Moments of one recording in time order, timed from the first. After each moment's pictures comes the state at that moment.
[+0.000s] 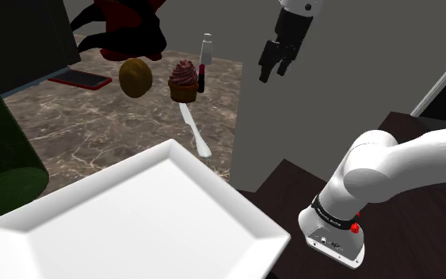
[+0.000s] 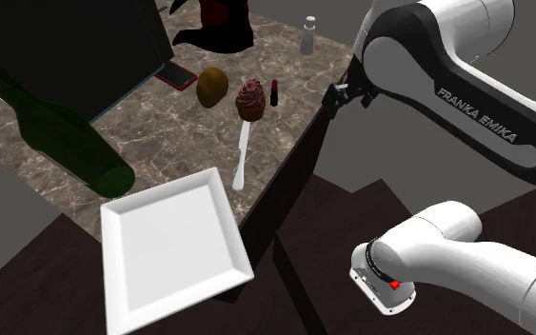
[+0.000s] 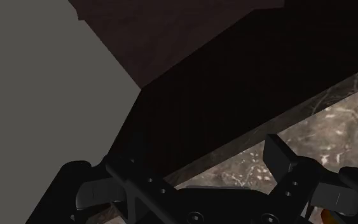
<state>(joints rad) 0.00 -0.81 0.07 -2.33 0.02 1.63 0.13</state>
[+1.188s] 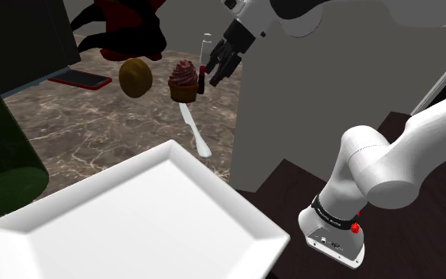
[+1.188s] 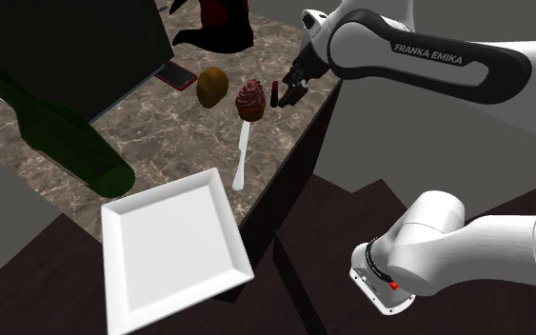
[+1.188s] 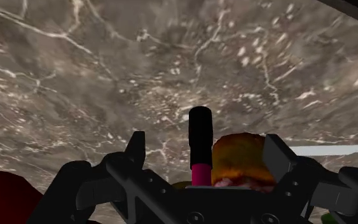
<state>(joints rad) 0.46 -0.55 -0.31 -2.38 0.28 2.25 -0.88</state>
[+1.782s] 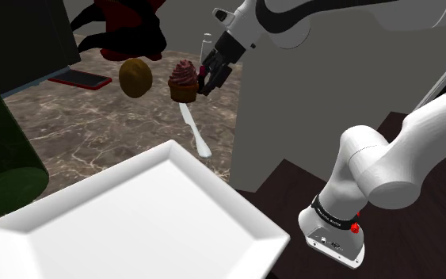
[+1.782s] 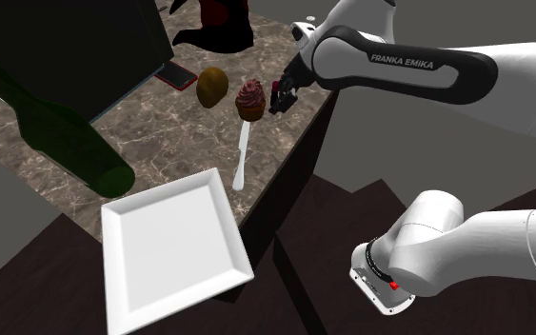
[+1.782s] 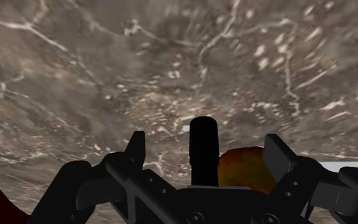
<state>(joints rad) 0.50 -0.49 -0.31 -2.40 0.32 2.34 -0.92</state>
